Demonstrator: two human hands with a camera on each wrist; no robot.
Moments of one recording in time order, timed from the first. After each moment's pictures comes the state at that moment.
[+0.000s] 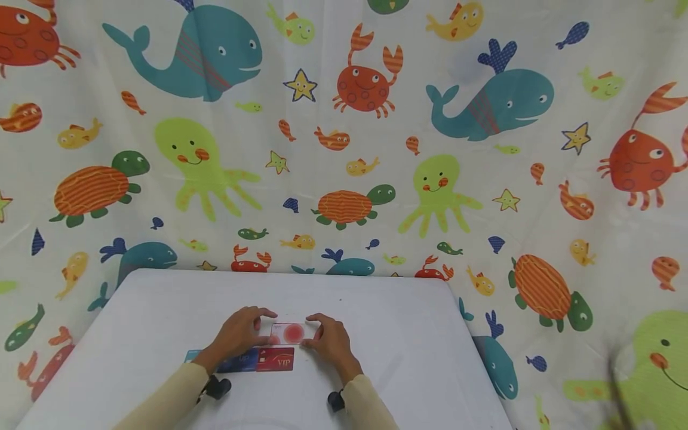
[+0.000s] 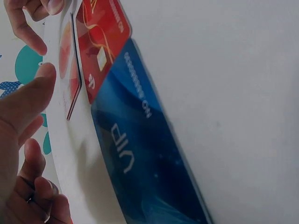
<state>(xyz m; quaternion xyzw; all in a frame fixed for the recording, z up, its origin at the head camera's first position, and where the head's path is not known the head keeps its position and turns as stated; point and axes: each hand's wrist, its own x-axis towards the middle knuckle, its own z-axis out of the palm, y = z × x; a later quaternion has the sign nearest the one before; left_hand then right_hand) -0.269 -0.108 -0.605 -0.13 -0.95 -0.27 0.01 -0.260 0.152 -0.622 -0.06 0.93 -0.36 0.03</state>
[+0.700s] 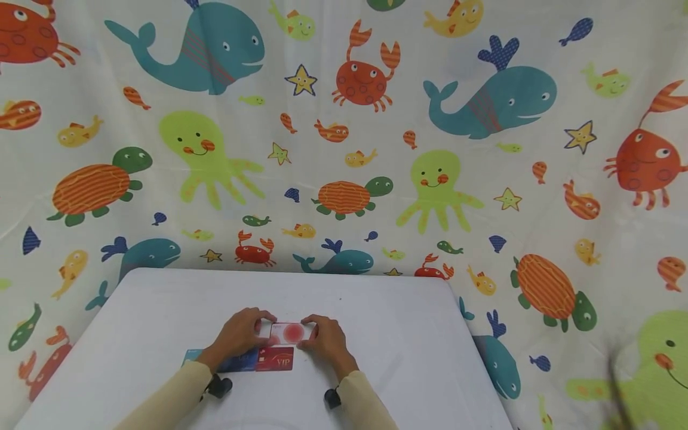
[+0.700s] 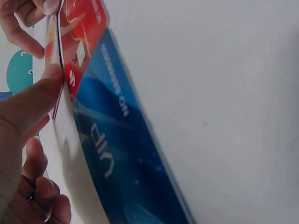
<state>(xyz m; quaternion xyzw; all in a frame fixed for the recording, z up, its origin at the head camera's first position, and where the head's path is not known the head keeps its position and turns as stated) -0.227 -0.102 -0.605 -0.13 -0.96 -0.26 0.00 -0.222 0.149 -0.608 -0.06 0.93 -0.36 0.06</state>
